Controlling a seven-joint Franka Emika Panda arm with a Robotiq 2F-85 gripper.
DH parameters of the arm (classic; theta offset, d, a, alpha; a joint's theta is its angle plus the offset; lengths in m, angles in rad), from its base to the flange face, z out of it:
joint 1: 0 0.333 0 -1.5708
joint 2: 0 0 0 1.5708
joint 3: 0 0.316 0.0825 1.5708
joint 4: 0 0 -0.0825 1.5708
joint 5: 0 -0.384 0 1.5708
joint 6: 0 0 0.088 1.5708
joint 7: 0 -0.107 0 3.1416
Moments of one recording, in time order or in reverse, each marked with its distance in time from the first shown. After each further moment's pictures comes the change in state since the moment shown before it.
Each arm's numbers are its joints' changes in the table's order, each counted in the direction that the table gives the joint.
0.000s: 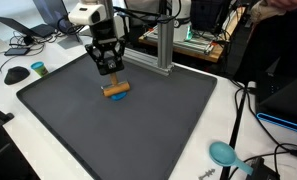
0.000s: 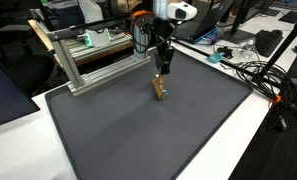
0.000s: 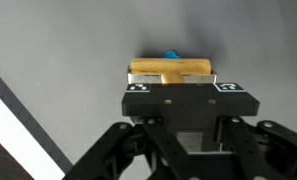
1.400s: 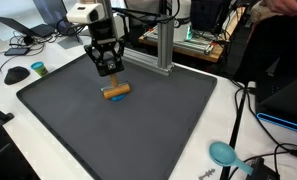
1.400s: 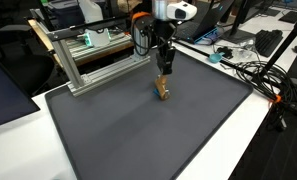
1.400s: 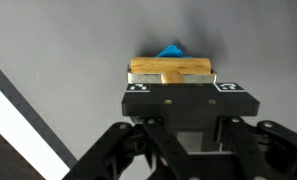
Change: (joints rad) arm -0.025 0.005 0.019 0.000 -0.062 -0.026 0.067
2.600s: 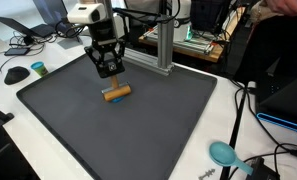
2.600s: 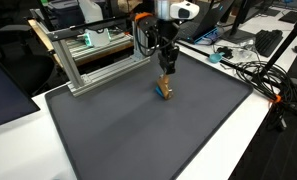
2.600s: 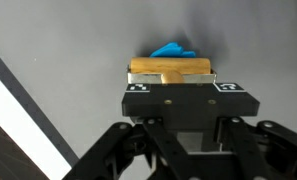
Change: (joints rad) arm -0.001 0.009 0.013 0.012 -0.014 -0.007 0.048
